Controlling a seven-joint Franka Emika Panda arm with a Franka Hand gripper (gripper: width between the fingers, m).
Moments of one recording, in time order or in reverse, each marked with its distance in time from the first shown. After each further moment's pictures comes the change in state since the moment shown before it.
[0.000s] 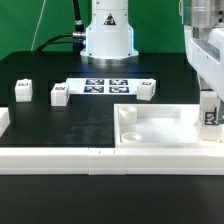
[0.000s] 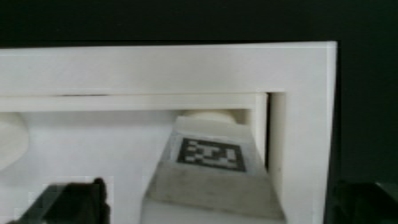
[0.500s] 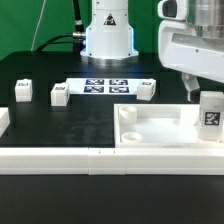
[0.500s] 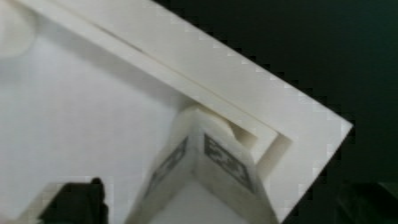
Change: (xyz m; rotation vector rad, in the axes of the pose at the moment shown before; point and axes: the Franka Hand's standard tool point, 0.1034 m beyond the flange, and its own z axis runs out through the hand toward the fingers) arm -0.003 0.000 -0.002 -0.024 -0.005 -0.528
